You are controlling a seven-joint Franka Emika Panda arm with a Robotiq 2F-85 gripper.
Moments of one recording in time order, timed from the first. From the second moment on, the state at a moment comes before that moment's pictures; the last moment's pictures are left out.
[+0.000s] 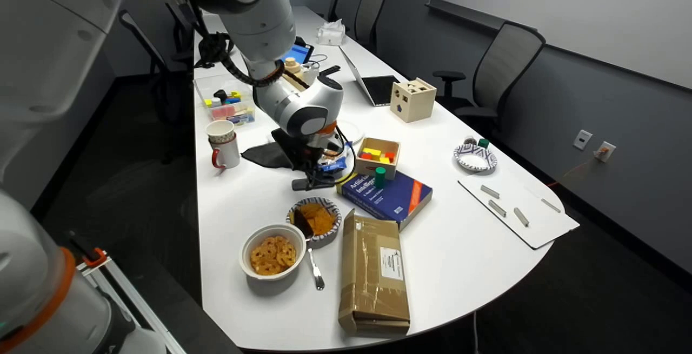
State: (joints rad) arm 0.10 0.78 0.13 -1.94 0.35 2.61 0.17
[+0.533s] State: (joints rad) arm 0.11 0.88 0.14 -1.84 0.35 2.61 0.20
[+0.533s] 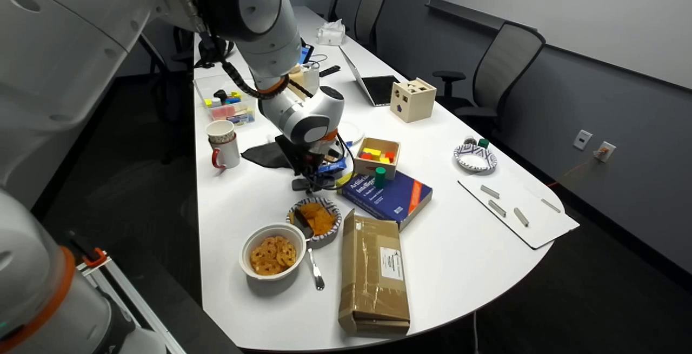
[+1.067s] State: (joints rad) arm 0.11 0.88 0.13 -1.83 0.34 2.61 0.22
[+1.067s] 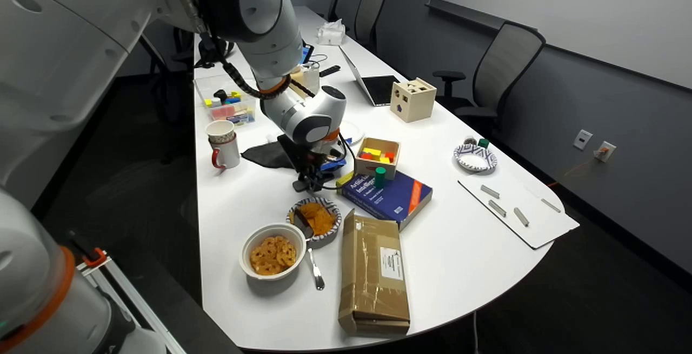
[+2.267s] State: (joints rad) arm 0.19 0.80 0.12 -1.84 0.31 2.21 0.34
